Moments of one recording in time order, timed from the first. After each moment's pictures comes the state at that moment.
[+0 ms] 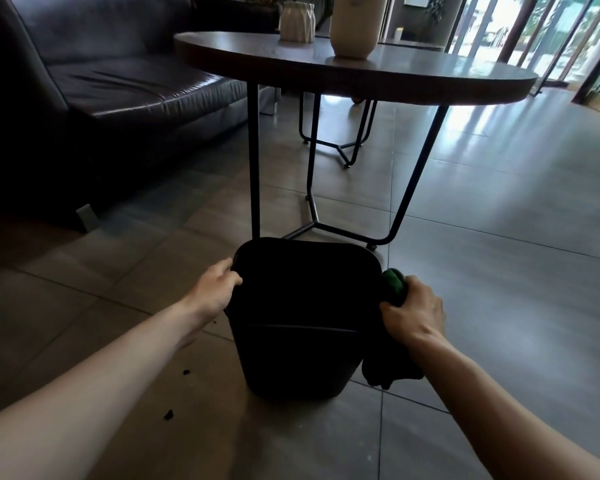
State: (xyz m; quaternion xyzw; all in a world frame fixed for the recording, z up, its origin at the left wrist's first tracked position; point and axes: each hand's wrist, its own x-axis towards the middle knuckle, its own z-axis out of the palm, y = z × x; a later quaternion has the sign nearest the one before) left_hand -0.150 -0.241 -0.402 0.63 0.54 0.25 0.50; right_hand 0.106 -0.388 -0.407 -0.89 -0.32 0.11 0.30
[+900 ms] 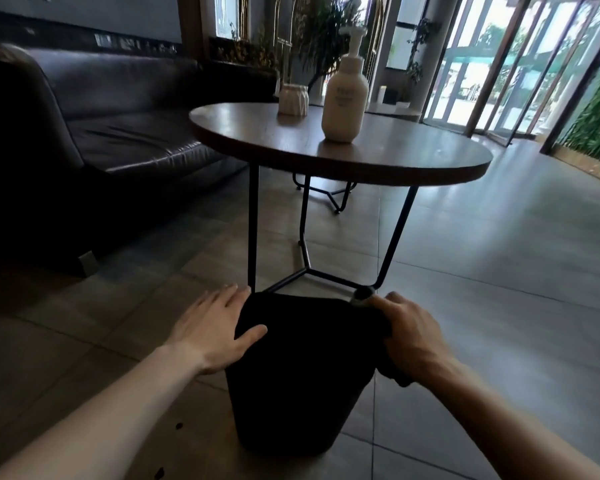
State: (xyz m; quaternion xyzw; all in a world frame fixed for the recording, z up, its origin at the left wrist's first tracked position) left_hand -0.170 -0.236 -0.348 0.90 0.43 0.04 0.08; right_hand 0.116 -0.392 -0.320 -0.79 -0.59 -0.01 0.14
